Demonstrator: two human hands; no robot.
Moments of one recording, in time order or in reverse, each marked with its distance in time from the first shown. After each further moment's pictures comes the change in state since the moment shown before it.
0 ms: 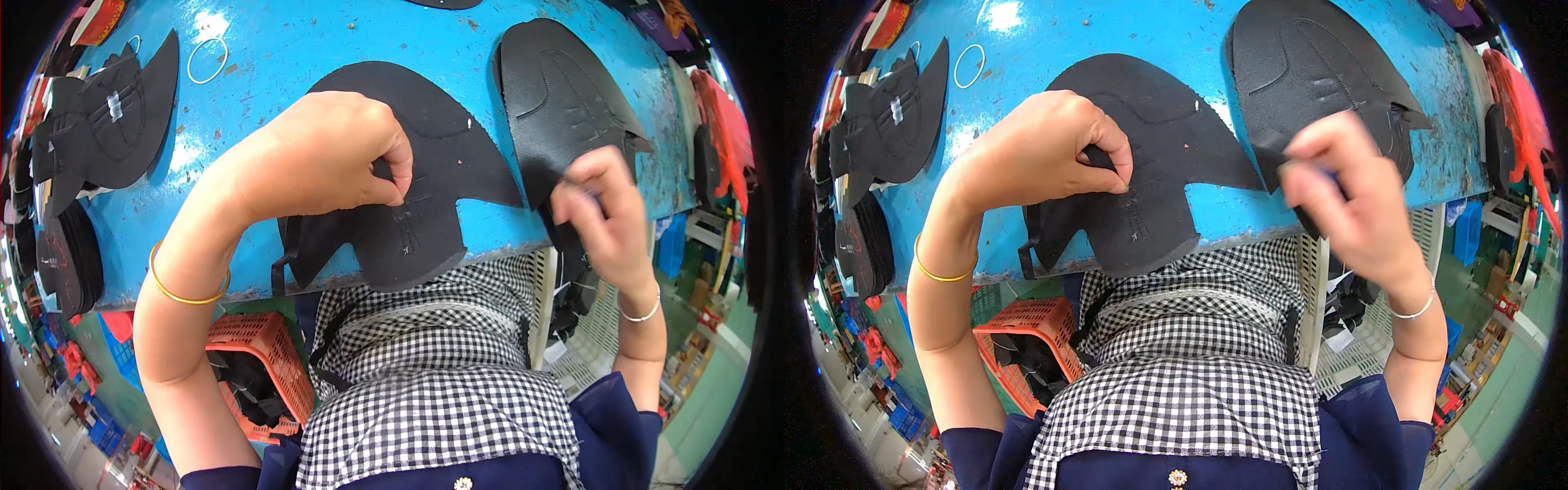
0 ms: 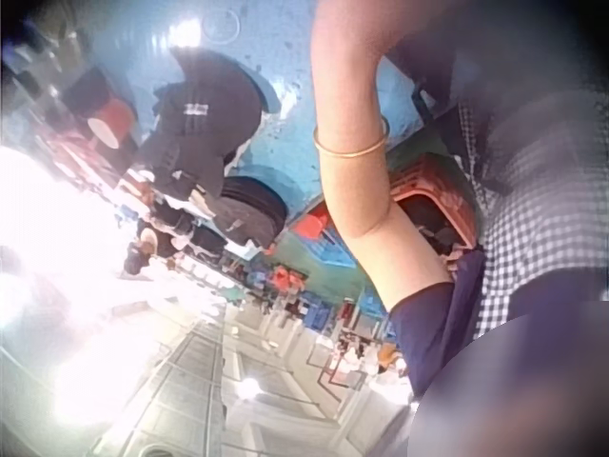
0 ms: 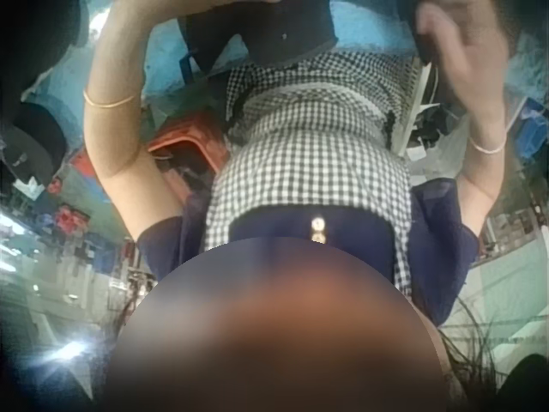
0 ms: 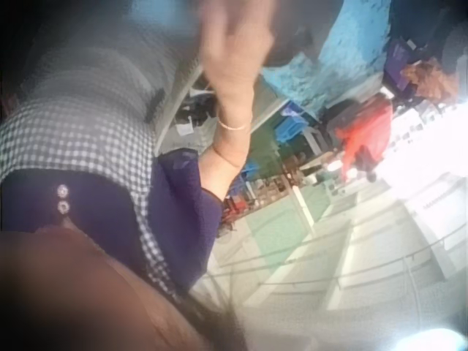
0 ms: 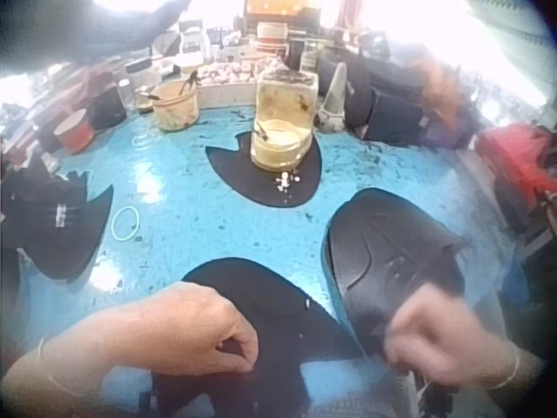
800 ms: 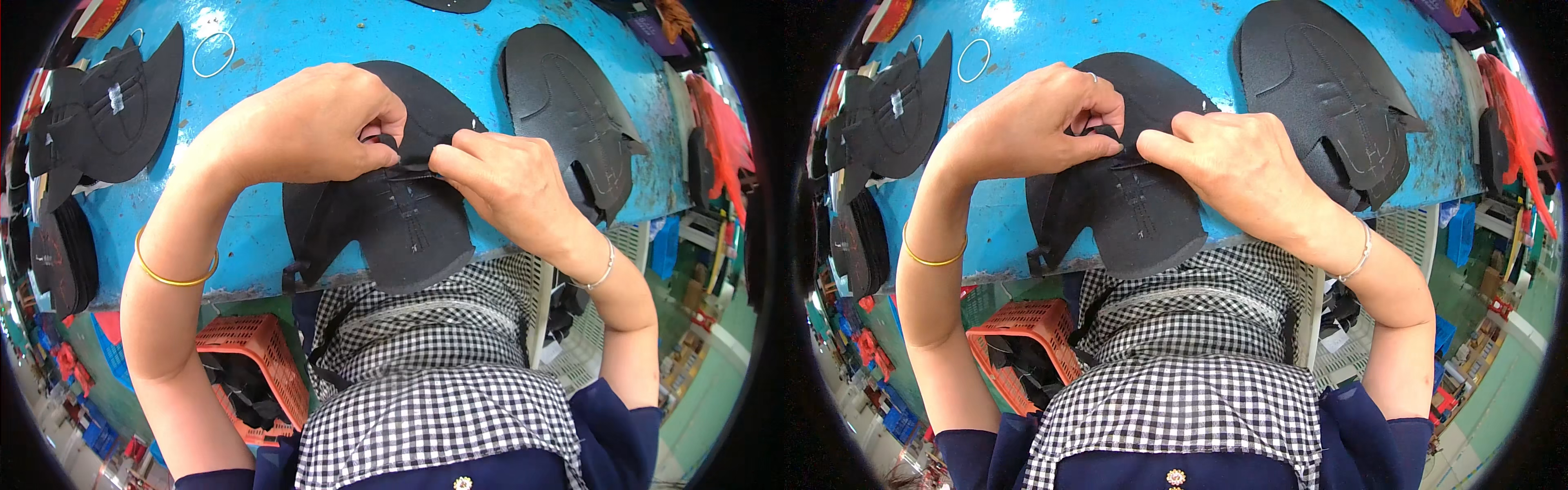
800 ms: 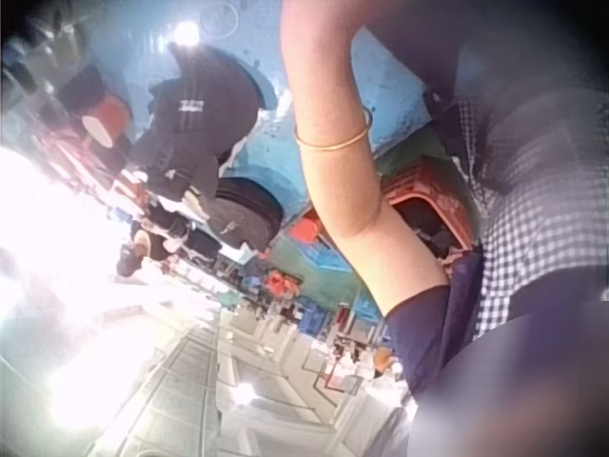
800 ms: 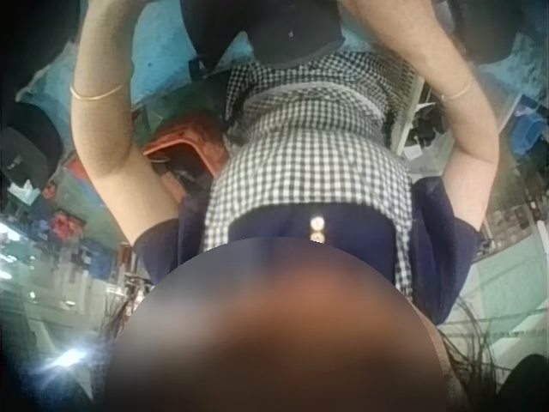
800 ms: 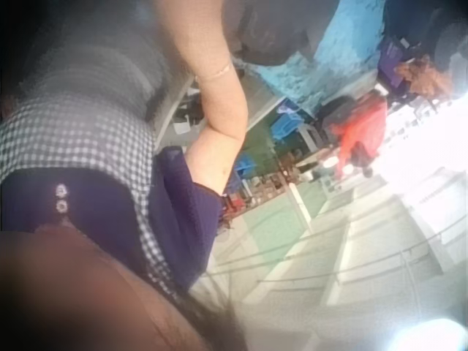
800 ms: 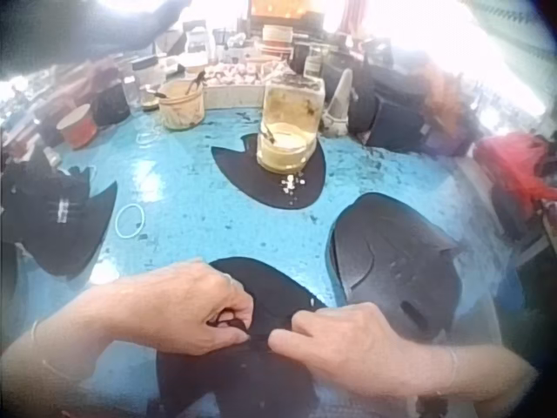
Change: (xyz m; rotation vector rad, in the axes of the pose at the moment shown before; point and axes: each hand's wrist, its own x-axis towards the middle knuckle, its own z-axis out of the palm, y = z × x) left_hand 0.000 -0.018 -0.010 0.095 0.124 0.080; right_hand 0.064 -0.007 0.073 -0.736 -0.057 -0.512
